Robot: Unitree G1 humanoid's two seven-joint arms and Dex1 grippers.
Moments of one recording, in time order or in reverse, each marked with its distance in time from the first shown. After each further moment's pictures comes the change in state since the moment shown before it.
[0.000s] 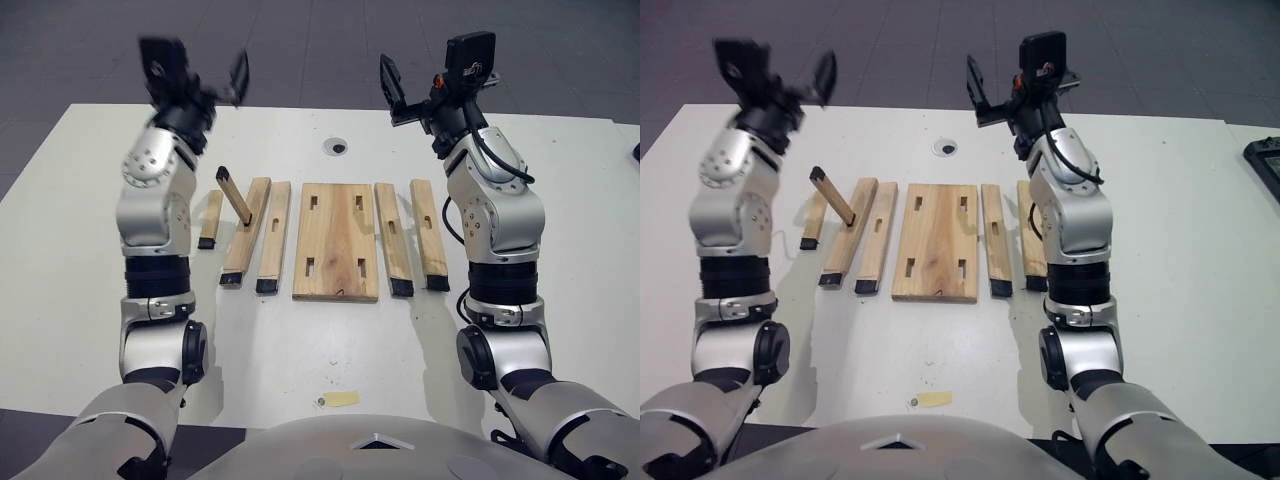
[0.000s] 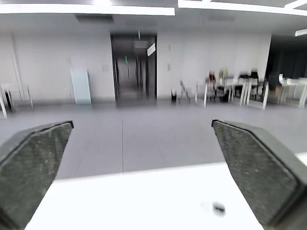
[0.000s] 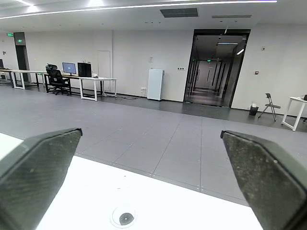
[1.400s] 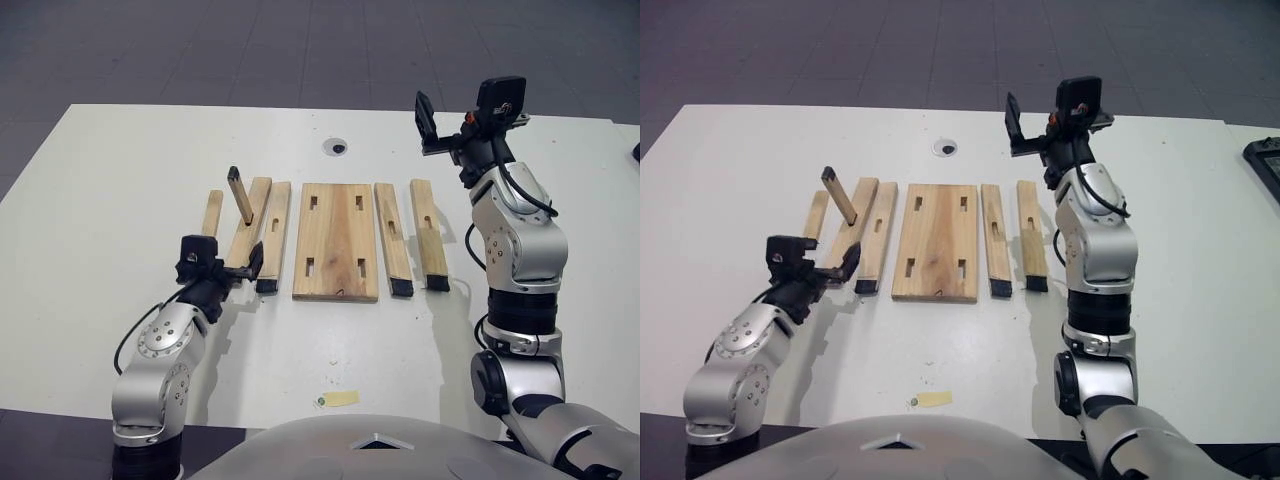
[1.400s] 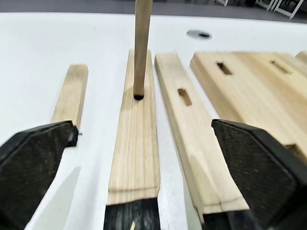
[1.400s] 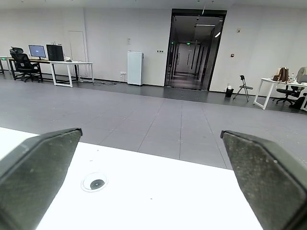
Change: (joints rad) left arm 0.867 -0.045 -0.077 -0.759 -0.044 0.324 0.070; right arm 0.163 -0.056 -0.065 -0.107 0.004 0.058 -0.013
